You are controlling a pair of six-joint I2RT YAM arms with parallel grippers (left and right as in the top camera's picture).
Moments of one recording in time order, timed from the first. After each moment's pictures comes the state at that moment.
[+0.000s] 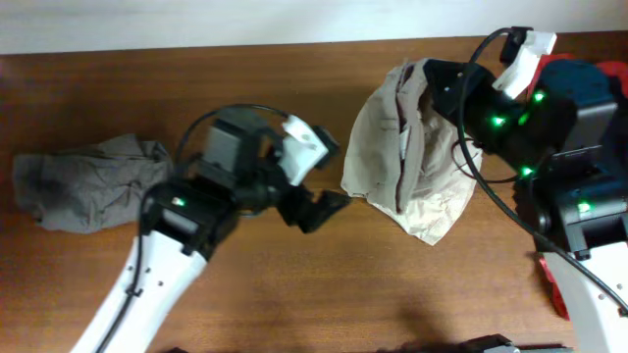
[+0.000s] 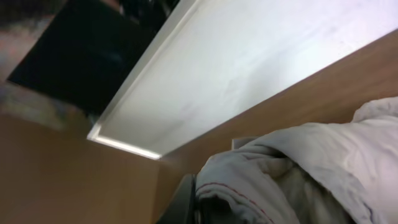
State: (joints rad) left arm -0.53 1.32 1.30 -0.69 0.53 0.22; right arm 0.18 1.21 1.47 -0.52 -0.28 0.89
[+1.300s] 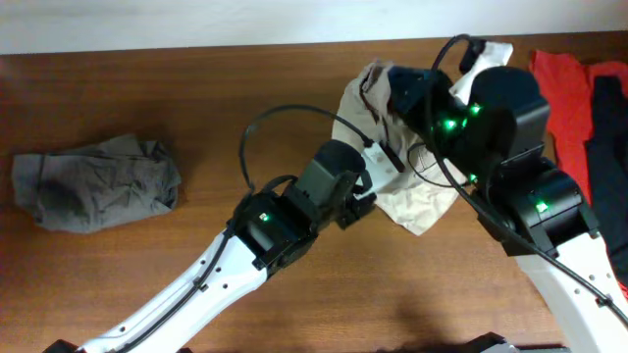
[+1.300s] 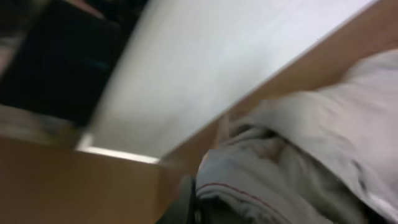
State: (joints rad) left arm -0.83 1.44 1.30 -0.52 -0.12 0.28; right arm 0.38 1.25 1.47 -0.54 -0.05 1.02
